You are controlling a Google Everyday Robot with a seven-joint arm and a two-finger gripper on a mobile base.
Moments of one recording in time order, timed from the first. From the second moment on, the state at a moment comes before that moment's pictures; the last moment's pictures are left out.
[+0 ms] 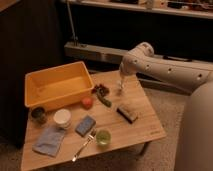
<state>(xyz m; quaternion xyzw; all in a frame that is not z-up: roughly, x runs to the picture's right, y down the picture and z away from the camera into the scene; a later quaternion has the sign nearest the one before) 0.111 -0.097 0.817 -0.08 0.00 0.61 0.79</state>
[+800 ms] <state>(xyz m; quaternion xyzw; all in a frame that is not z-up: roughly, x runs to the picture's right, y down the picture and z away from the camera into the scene) 0.107 -0.097 0.768 0.00 -0.14 0.60 0.78</state>
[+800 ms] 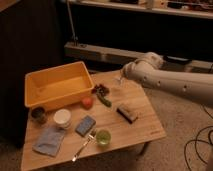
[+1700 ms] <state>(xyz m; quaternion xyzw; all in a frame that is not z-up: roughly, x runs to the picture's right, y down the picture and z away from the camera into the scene) 0.031 -0.074 0.740 -0.06 -0.29 0.56 0.78</state>
